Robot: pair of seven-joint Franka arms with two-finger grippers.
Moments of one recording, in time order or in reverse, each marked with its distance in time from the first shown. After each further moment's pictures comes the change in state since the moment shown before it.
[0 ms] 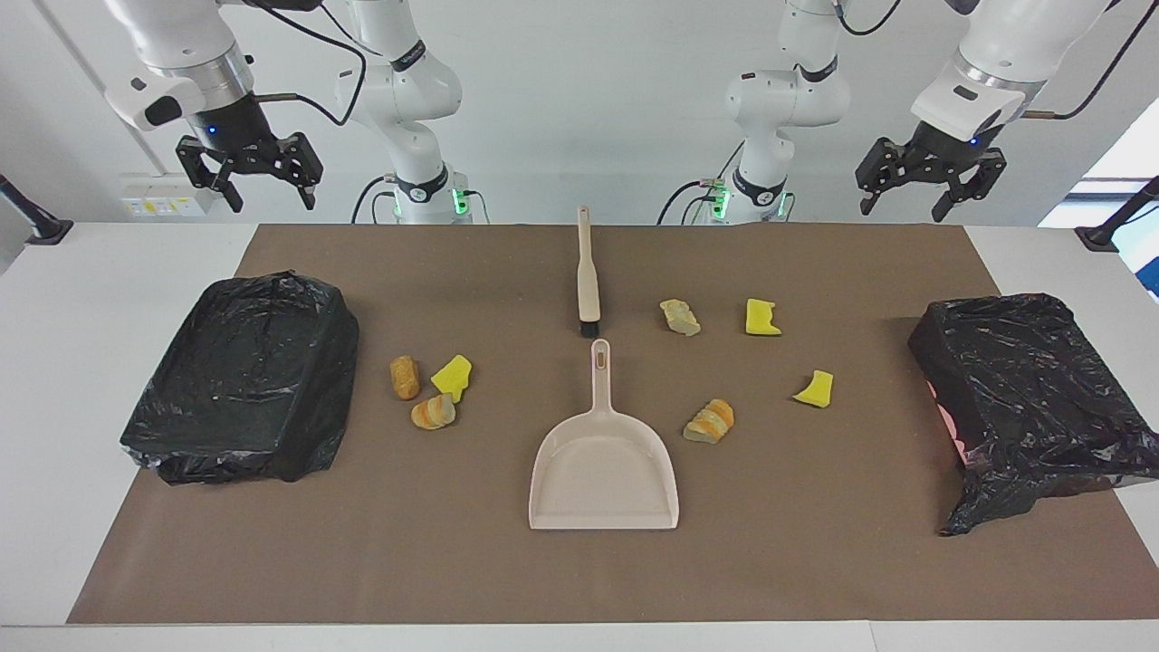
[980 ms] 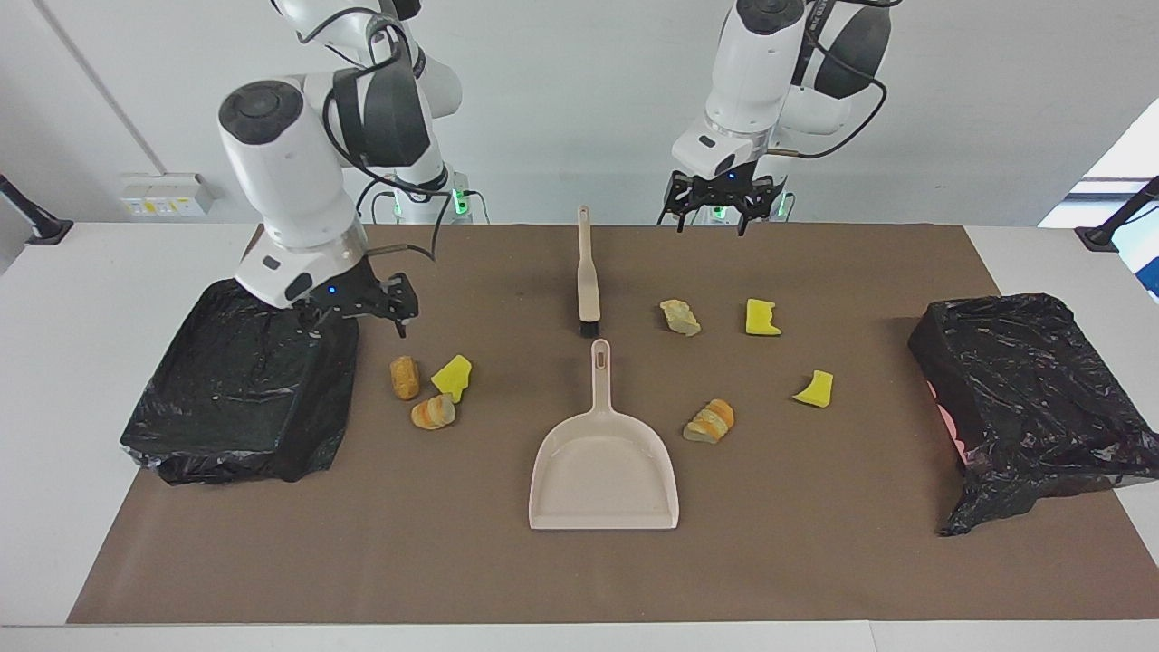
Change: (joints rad) left arm -0.463 -0.120 -0.016 -0.452 -0.001 0.313 -0.503; right arm 0.059 0.426 0.148 0.217 0.001 0.218 0.083
